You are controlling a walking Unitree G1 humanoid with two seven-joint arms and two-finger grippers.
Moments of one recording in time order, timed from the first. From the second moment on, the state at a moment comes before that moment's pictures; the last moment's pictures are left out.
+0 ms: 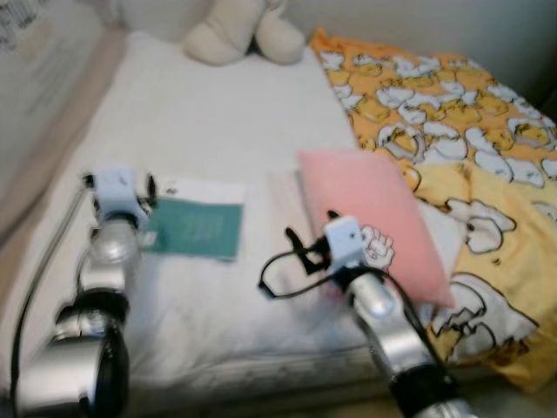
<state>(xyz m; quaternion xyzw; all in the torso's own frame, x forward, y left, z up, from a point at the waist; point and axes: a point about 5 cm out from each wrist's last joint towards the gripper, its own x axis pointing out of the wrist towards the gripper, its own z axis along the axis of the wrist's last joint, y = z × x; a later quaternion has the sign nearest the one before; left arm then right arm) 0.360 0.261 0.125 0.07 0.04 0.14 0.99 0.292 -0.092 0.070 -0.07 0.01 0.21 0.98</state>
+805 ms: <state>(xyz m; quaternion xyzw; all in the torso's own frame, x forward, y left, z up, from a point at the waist) 0.337 0.318 0.107 0.10 0.17 0.23 0.95 0.172 -0.149 0.066 -0.08 0.12 0.21 0.97</state>
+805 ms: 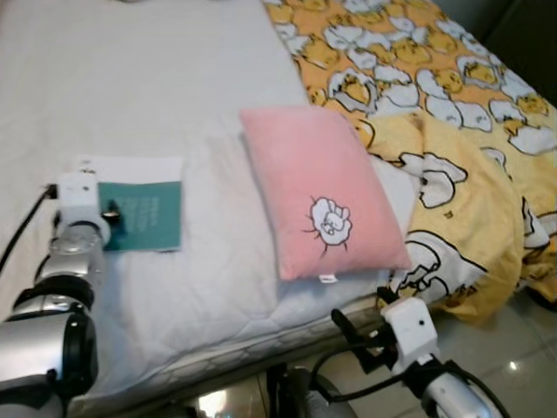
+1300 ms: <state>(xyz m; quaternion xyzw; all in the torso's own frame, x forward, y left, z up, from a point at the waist) 0.333 0.271 0.067 0.08 0.23 0.09 0.97 0.190 -0.135 0.069 -0.07 0.13 0.25 0.96</state>
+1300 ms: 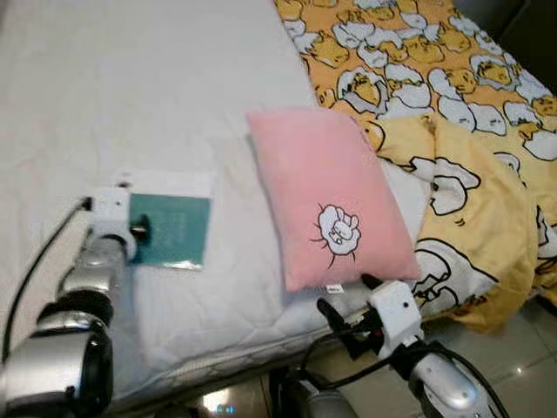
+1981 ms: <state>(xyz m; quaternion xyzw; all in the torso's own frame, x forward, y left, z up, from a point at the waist) 0.313 0.328 0.110 0.22 0.19 0.14 0.95 0.221 -0.116 0.061 -0.06 0.13 0.29 0.95</state>
